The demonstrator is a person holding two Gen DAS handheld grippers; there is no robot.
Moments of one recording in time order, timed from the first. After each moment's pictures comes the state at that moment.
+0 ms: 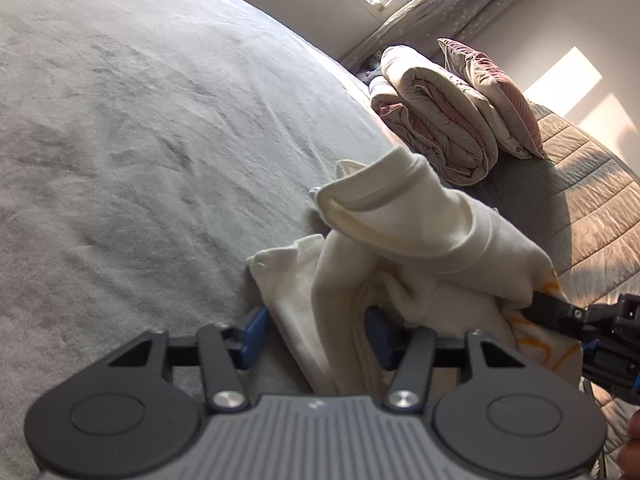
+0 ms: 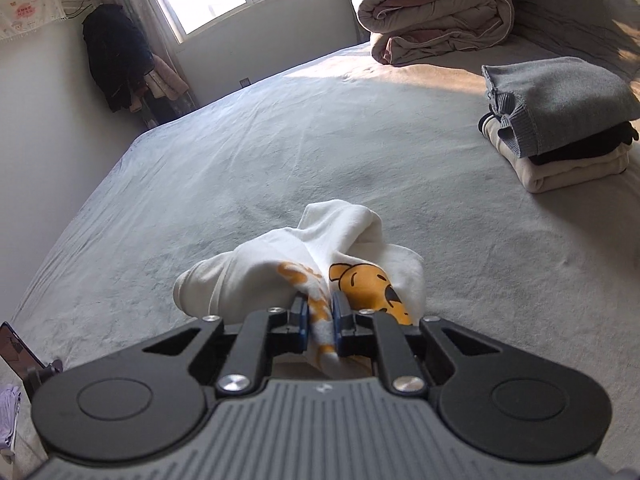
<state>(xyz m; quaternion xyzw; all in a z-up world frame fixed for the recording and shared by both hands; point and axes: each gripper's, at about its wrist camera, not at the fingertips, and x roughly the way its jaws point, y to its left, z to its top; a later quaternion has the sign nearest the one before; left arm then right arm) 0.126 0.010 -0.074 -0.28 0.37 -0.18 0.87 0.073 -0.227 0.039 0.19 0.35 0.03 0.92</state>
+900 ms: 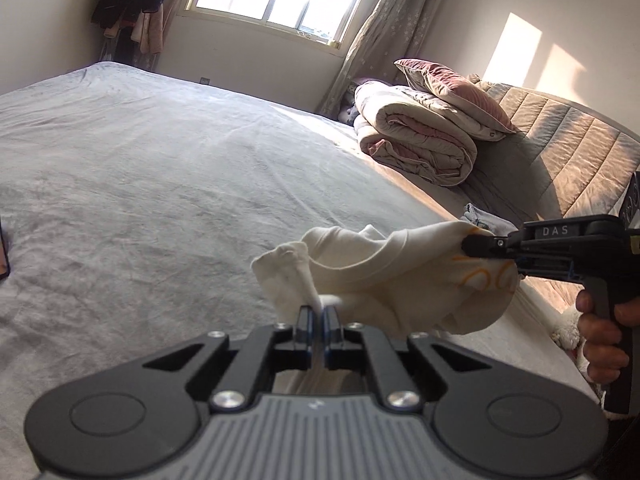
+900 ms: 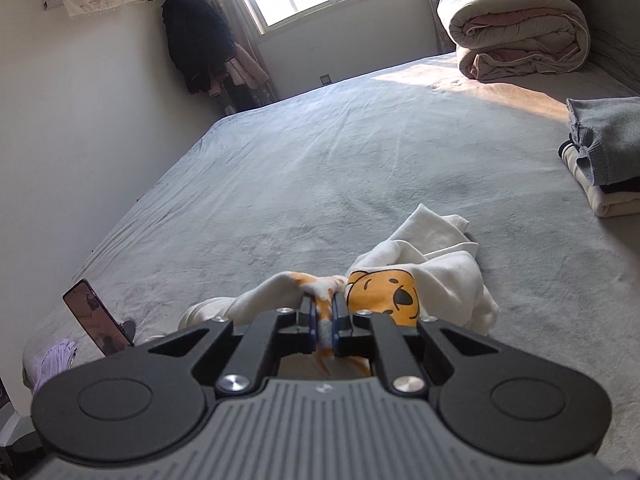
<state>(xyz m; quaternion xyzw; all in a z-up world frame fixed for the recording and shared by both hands) -0.020 0.124 0.039 -0.13 0.30 -0.16 0.93 0.034 -0.175 0.086 0.16 0.33 0.16 0.92</state>
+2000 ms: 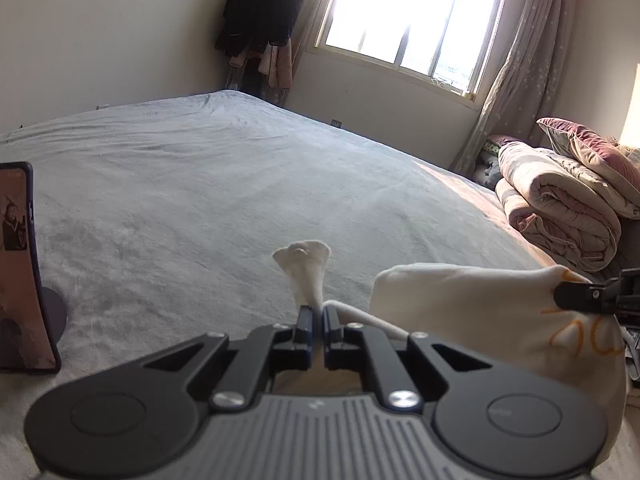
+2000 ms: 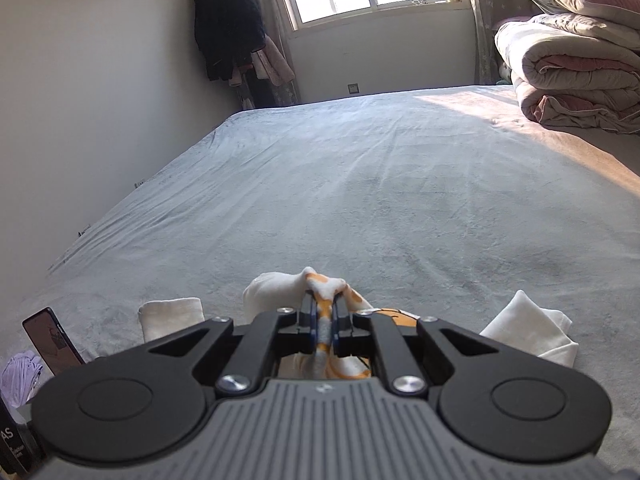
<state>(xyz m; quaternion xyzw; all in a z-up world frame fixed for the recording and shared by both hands) 0.119 0.169 0.021 -0.15 0.26 0.05 0.95 0.160 -0.068 0.075 0.09 0.31 0.16 0.93</state>
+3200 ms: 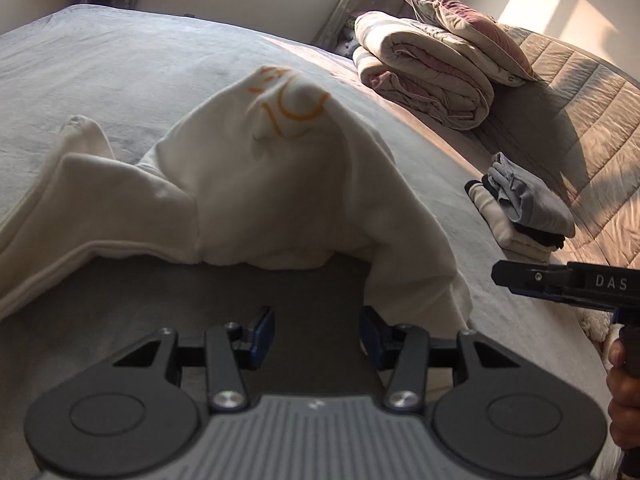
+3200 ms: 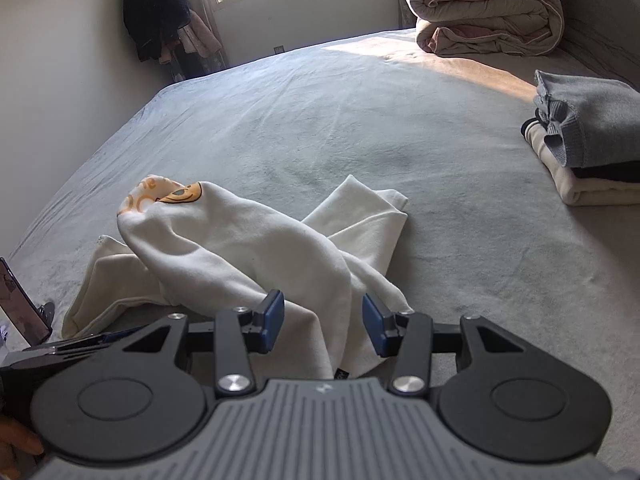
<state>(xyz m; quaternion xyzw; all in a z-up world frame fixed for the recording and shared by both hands) 0.097 0.046 -0.021 -0.12 0.39 -0.19 0.89 0.078 -0.203 0.027 0.12 0.37 0.07 0.92</state>
